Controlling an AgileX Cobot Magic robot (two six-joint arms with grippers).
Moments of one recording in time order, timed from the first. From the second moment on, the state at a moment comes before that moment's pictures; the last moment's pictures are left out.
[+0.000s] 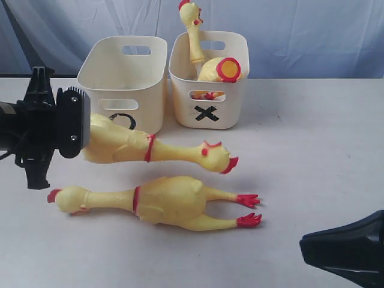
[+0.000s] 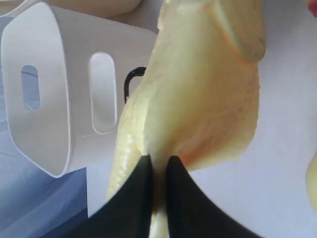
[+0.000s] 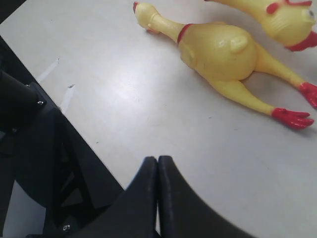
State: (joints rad) left arm -0.32 1.36 -0.68 -0.32 0.15 1.67; right arm 0.37 0.64 -0.49 0.81 0.92 -0.61
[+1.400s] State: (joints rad) left arm -0.32 1.43 -0.99 -1.19 -0.04 1.67; right arm 0.37 0.64 -0.49 0.81 0.92 -0.61
